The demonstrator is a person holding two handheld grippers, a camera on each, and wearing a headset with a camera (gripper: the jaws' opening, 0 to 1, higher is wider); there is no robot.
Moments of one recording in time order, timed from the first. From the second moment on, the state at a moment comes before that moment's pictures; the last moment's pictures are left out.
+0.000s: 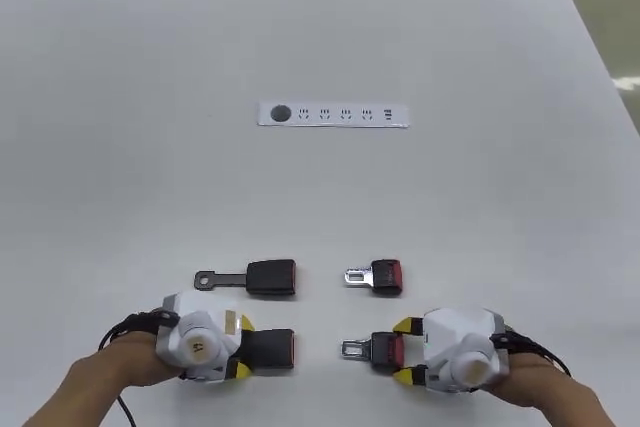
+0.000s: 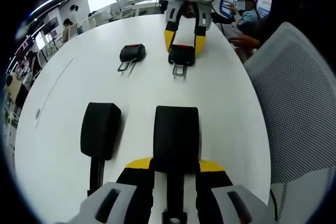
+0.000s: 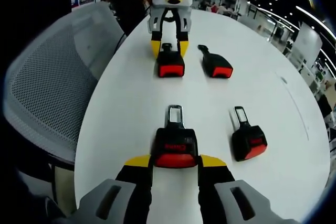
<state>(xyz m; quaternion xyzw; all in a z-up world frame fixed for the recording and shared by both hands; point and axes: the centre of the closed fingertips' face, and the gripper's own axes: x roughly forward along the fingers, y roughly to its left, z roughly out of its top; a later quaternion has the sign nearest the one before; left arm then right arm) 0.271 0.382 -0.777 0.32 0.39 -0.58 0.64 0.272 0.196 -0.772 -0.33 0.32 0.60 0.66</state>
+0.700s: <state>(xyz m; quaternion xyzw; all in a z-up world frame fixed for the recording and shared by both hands) 0.271 0.381 -0.777 0.32 0.39 -0.59 0.63 0.271 0.215 -0.770 -0.34 0.31 0.60 0.65</state>
